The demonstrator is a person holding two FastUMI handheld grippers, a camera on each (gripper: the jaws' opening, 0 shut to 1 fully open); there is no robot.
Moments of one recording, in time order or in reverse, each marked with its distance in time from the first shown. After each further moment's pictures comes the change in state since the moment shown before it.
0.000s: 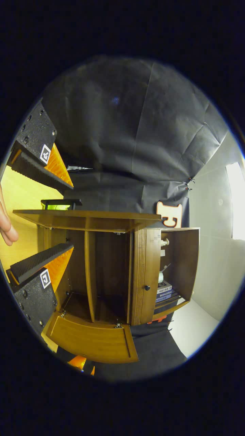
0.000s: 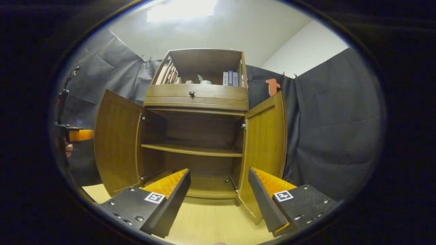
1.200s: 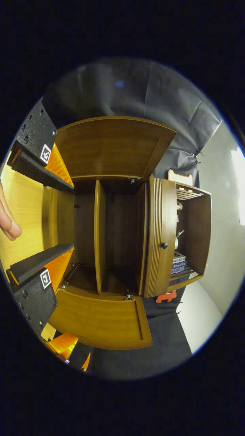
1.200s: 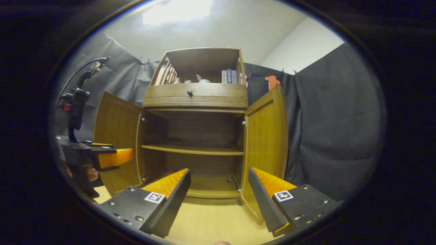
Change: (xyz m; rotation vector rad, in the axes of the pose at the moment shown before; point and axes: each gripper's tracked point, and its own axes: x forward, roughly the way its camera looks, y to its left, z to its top) left arm 0.028 -0.161 -0.038 0.008 0.090 -0.145; right arm 0.008 0.004 -0.011 0.051 -0.006 0.033
